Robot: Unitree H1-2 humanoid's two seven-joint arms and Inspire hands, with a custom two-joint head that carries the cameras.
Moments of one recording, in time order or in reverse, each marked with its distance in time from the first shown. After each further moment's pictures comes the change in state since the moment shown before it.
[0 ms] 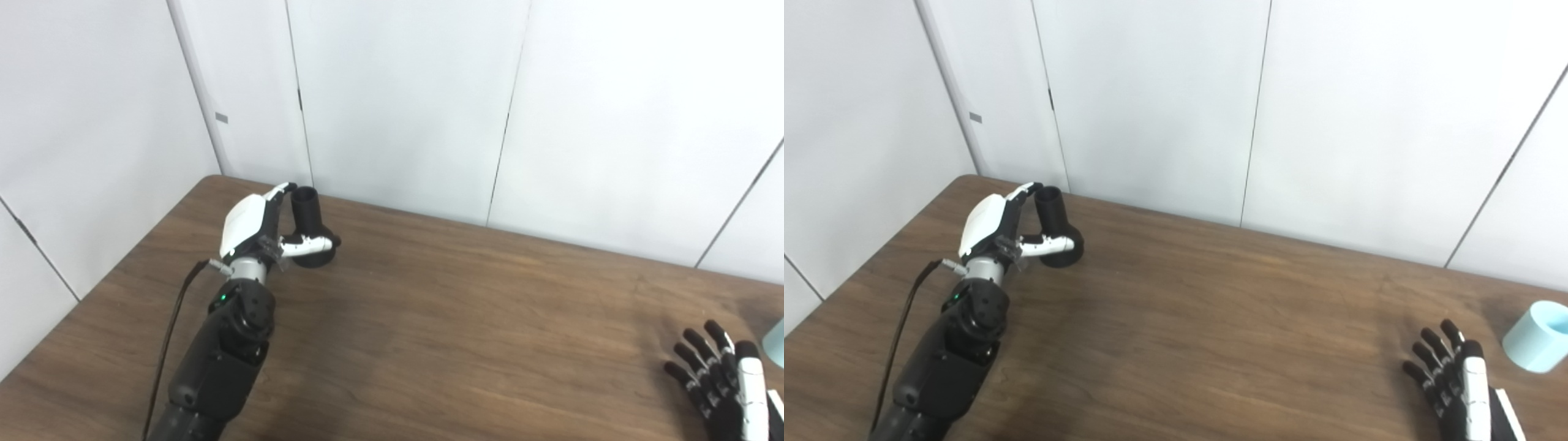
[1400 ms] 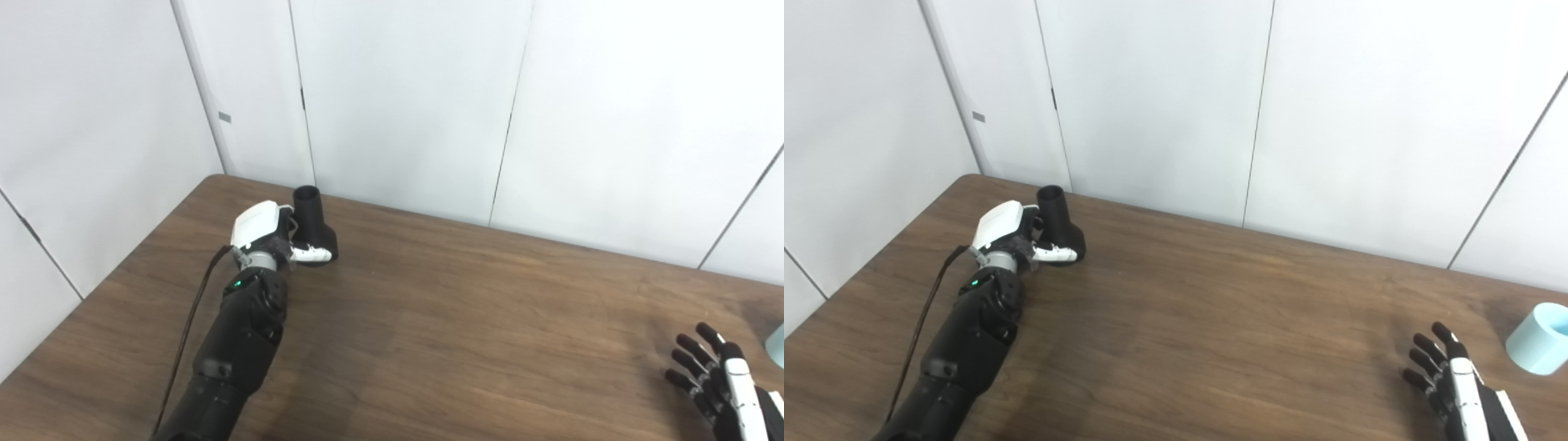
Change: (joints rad) left arm -0.097 -0.045 0.041 0.209 0.180 0.002 -0.133; right arm 0.020 -0.024 0.029 -0.077 -0.076 0.065 -0.008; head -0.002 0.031
